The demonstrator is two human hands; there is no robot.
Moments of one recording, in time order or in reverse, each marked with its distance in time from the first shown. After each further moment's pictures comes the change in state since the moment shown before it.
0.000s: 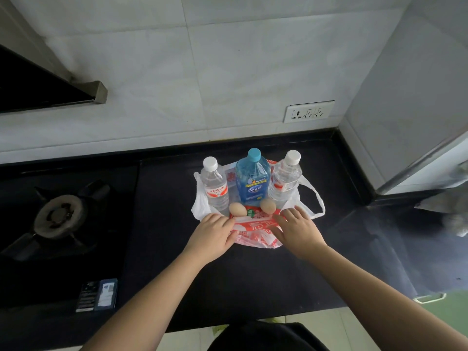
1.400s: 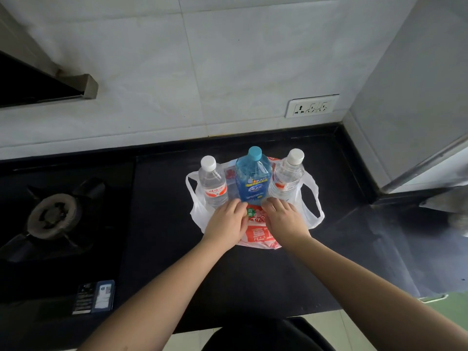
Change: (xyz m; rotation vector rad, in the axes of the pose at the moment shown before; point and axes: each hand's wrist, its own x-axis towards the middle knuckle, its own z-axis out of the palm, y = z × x) left_hand 0.047 0.019 0.011 -0.164 0.066 -0.119; right_hand 0.037 -0.020 0.007 0.152 0.059 0.023
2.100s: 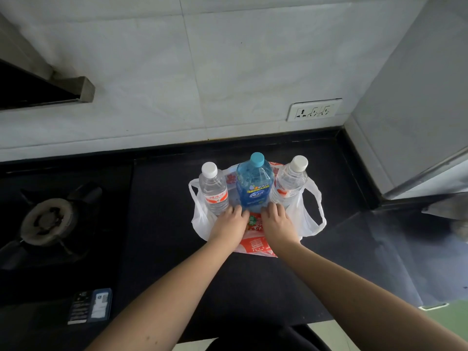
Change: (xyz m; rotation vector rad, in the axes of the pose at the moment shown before) left_hand 0.022 0.001 0.014 0.247 -0.309 -0.086; right_hand 0.014 -0.018 0.019 -0.082 -0.054 0.134
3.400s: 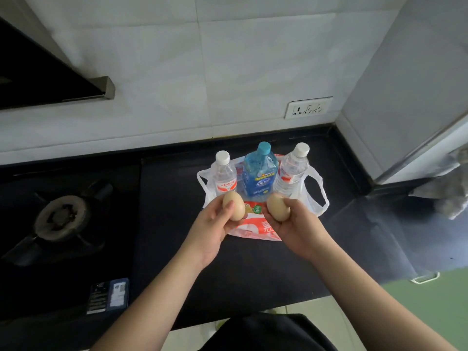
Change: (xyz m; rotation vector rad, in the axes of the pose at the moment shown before) left_hand -0.127 -0.026 -0.099 -1.867 0.078 -0.260; right_hand -0.074 -0.054 -0.117 2.358 -0.050 0.717
